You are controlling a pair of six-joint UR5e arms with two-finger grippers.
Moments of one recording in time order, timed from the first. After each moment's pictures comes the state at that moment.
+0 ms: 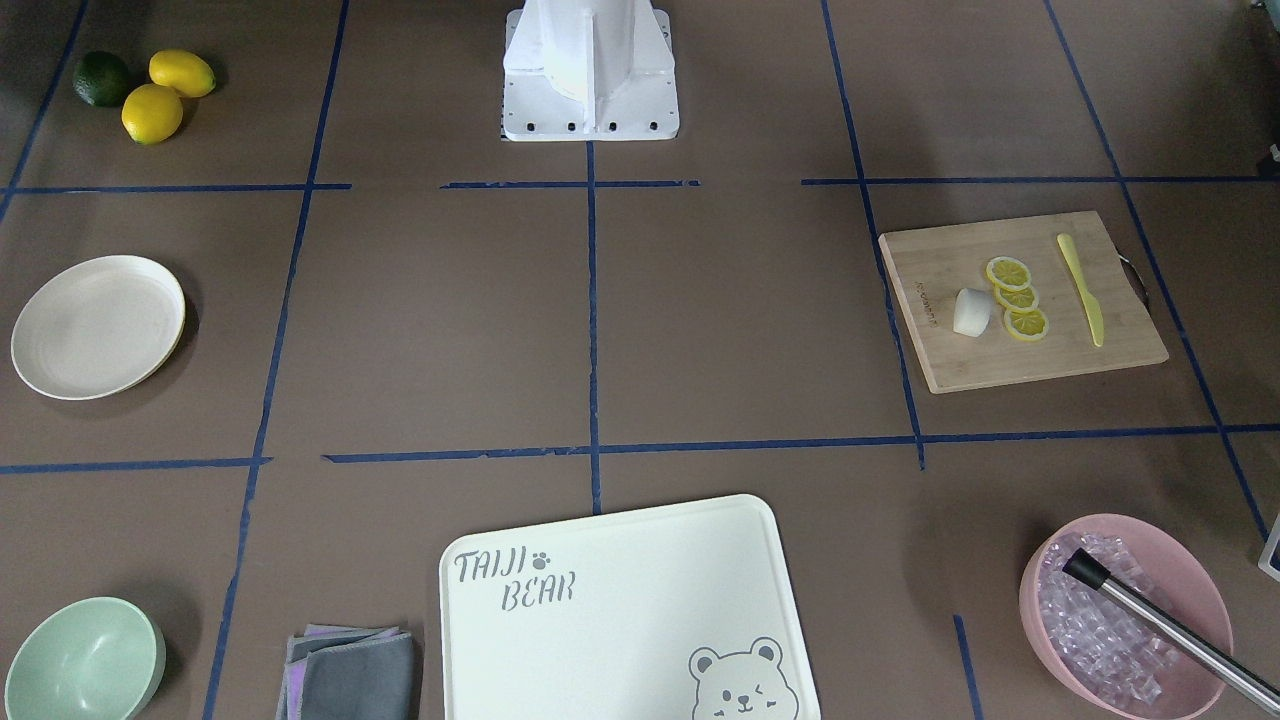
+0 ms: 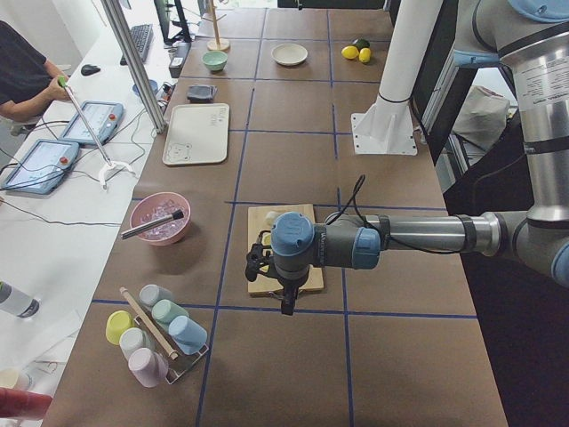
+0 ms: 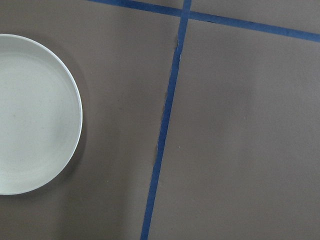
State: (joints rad) left arm -1.54 -1.29 -1.84 -1.64 -2.41 0.09; right arm 1.53 -1.83 1.78 -1.50 2.35 -0.12
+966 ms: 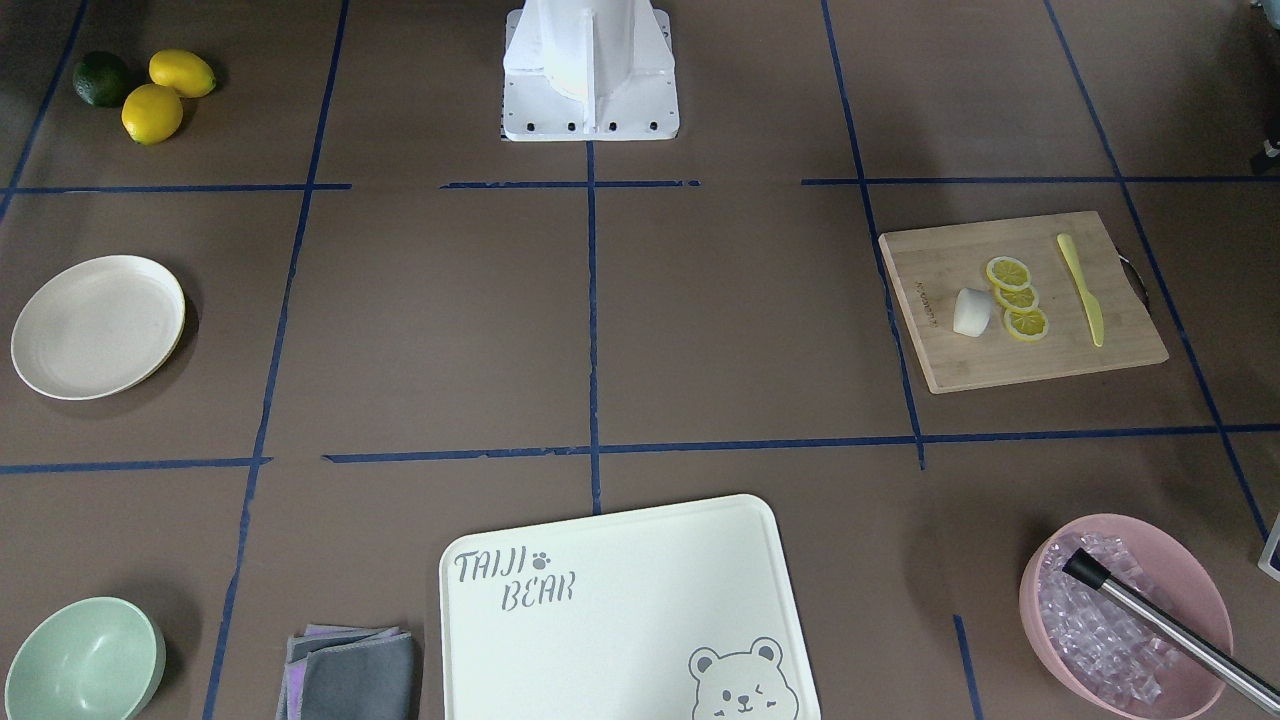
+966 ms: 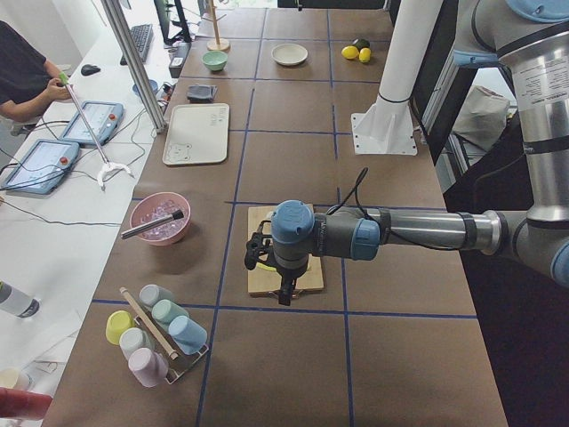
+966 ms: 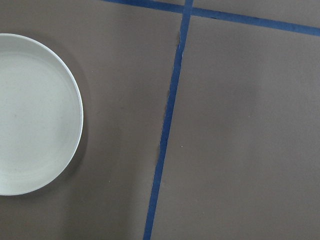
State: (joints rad) left arm -1.52 -1.28 -1.88 -1.63 -2.40 0.09; right arm 1.53 -1.83 1.76 -1.49 2.36 -0.12
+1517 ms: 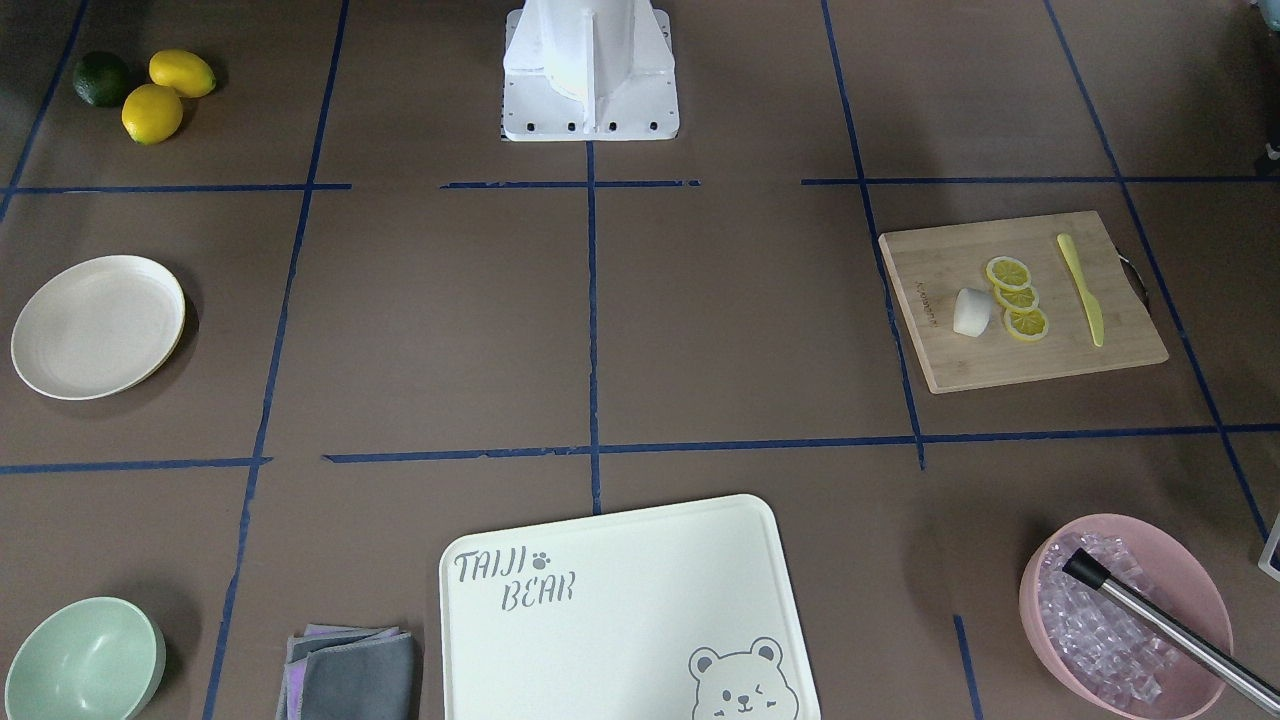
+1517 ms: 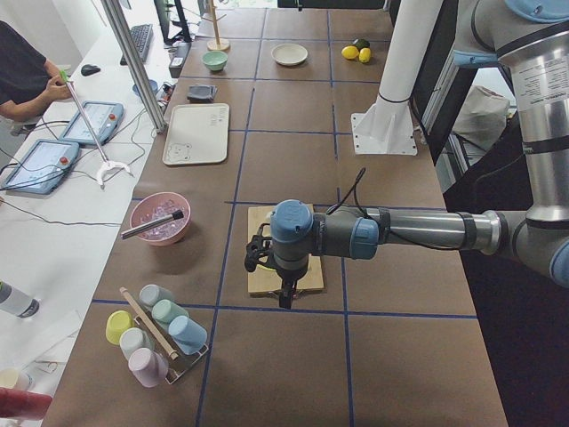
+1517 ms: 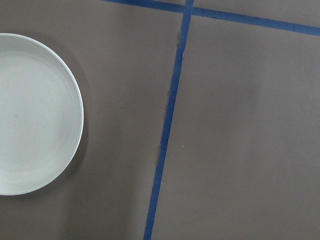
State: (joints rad) left arm -1.51 -1.28 -1.88 -1.61 -2.35 0.09; right arm 1.52 -1.83 1.76 -1.49 2.36 -0.12
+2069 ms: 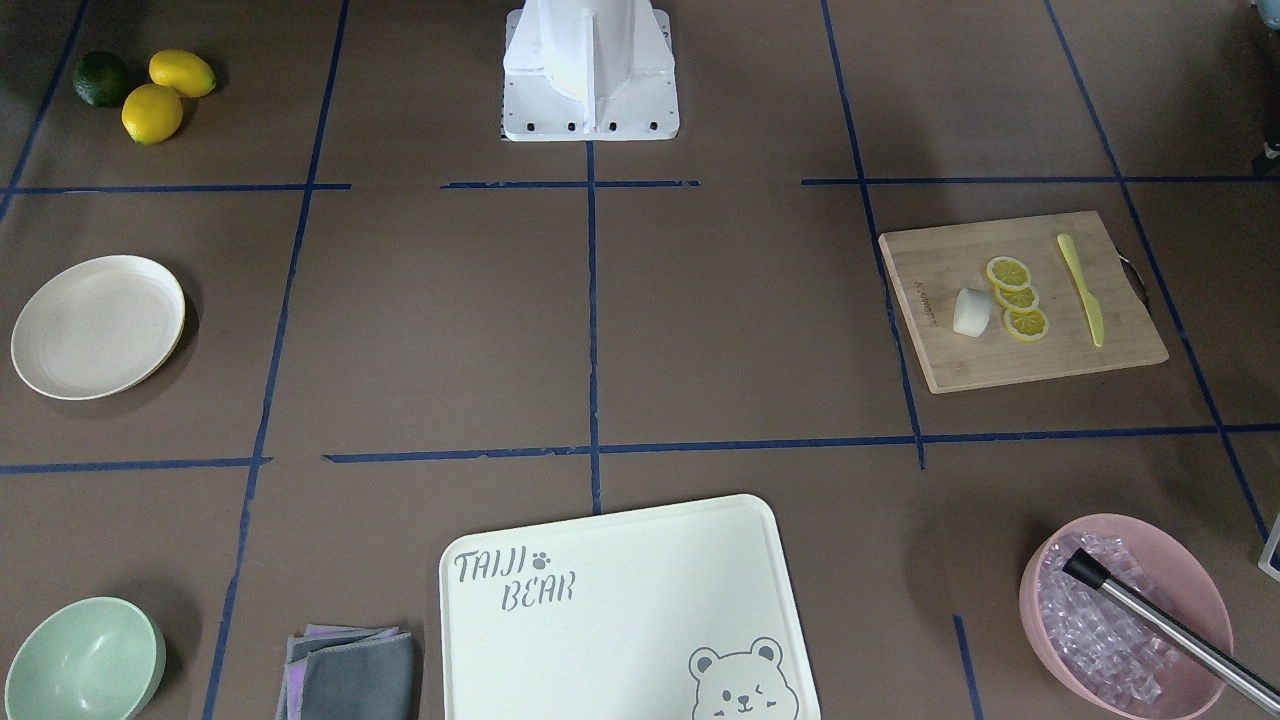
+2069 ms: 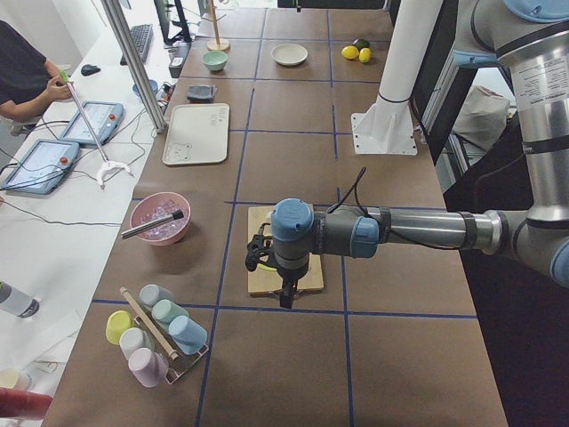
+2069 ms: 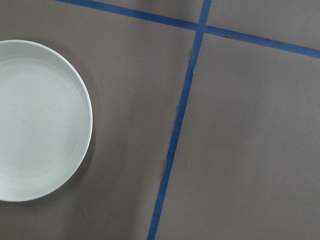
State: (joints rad) left arm -1.50 -1.28 -1.88 -1.61 -2.36 0.09; right arm 1.49 -1.83 1.75 -1.38 2.37 -0.10
